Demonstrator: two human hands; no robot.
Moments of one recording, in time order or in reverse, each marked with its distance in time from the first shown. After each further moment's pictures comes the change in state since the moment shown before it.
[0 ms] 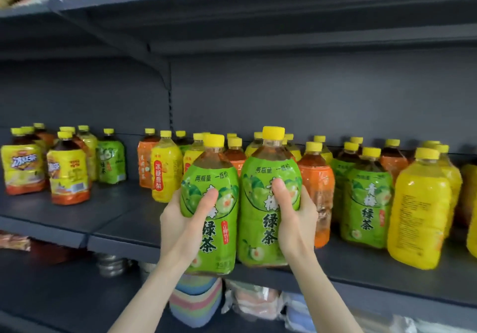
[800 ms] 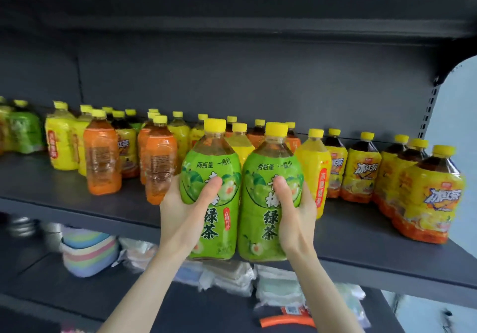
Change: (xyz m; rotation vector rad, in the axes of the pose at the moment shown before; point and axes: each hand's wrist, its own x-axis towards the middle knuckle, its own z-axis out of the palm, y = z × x) left_hand -0.195 0.082 0.300 -0.047 -0.017 -0.015; right_hand 0.025 -0.028 -0.365 -0.047 0.014 0.007
